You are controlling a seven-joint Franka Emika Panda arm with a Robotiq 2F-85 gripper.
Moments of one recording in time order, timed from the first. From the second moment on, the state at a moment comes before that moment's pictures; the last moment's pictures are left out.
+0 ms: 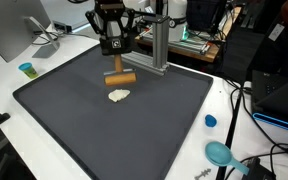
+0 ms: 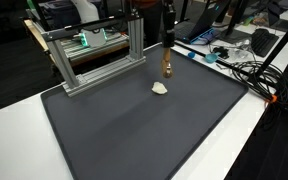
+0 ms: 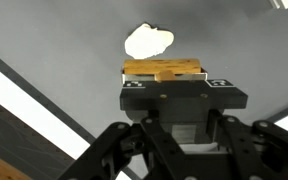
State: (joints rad) arm 0.04 0.10 0.03 -2.06 0.02 2.29 -0.79
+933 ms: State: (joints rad) arm 0.01 0.18 0.04 -2.07 -0.07 2.31 -0.95
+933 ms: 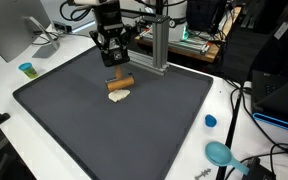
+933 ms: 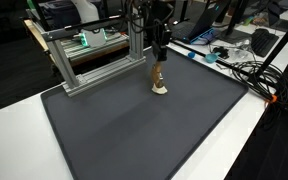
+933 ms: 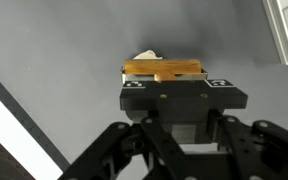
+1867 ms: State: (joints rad) arm -0.02 0.28 0.05 -2.02 0.00 2.36 -1.15
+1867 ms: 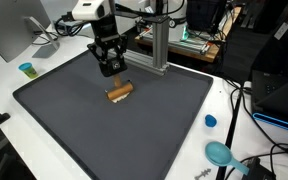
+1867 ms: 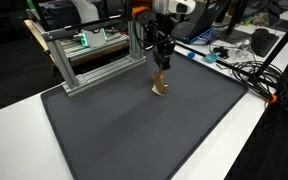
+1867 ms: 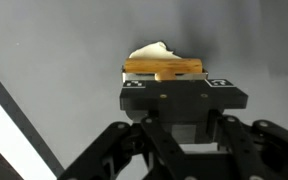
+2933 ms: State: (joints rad) arm -0.07 0.31 0.10 -2.02 0.14 2.43 -1.20
